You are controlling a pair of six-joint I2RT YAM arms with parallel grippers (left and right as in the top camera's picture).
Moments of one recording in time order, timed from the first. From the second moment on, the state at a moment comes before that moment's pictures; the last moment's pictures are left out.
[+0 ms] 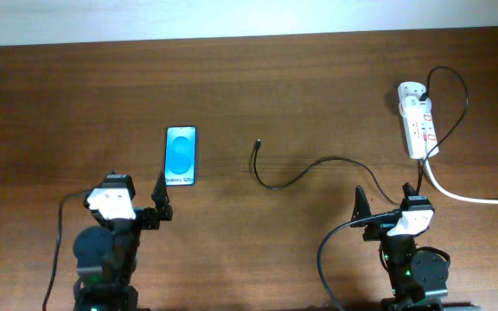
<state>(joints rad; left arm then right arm) 0.01 0.49 0.29 0.00 0.08 -0.07 0.06 0.01 0.01 -0.07 0.01 0.08</state>
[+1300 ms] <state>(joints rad) -0.05 1.55 1.52 -1.00 0.17 -0.02 0.06 0.01 0.01 -0.07 0.02 0.08</state>
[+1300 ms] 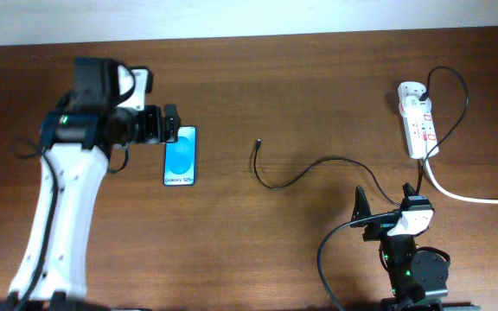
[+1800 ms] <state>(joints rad) -0.13 1.94 1.59 -1.03 0.07 -0.02 0.06 0.01 0.01 -0.07 0.01 0.08</state>
